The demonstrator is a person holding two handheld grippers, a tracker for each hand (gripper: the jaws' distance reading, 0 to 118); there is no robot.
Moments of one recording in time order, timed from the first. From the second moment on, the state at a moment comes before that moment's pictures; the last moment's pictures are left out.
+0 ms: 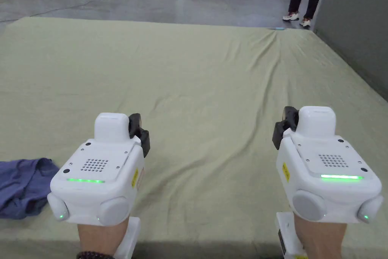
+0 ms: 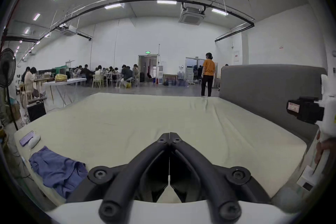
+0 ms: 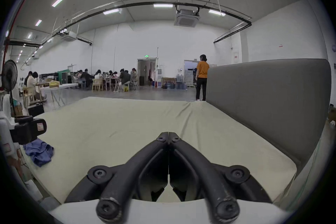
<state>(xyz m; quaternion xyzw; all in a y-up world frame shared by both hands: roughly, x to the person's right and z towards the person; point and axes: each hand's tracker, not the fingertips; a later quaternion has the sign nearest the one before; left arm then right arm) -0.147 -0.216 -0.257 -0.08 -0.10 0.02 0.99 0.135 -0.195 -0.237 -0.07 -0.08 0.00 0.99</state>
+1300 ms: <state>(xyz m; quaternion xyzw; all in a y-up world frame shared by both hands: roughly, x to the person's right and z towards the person) -0.147 -0.228 -0.258 -0.04 -0.09 0.01 1.00 0.143 -0.212 -0.239 -0.04 -0.07 0.02 1.00</state>
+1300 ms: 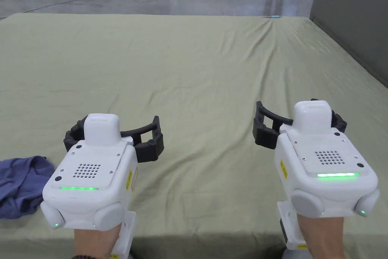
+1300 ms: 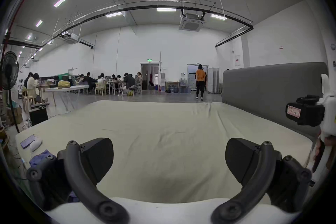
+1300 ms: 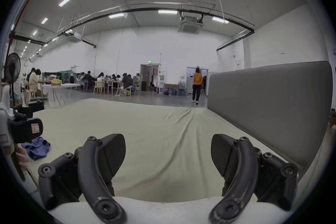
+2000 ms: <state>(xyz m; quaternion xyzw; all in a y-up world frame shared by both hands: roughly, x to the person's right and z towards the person) -0.150 -0.222 -0.257 -0.07 -0.09 0.02 0.99 0.140 -0.201 -0.237 -0.01 -0.08 0.02 1.00</state>
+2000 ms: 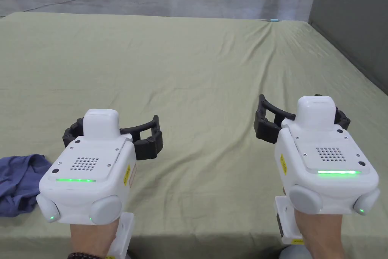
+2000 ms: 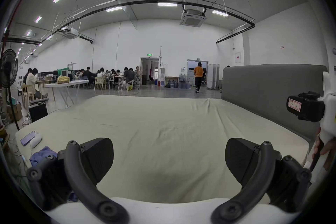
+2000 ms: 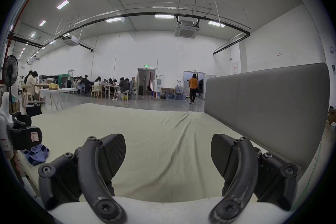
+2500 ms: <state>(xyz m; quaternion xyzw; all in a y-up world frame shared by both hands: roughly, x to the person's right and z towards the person) -0.149 -0.225 -0.255 -0.07 -0.08 0.01 0.99 0.143 -0.201 -0.235 -0.01 -0.09 0.03 1.00</state>
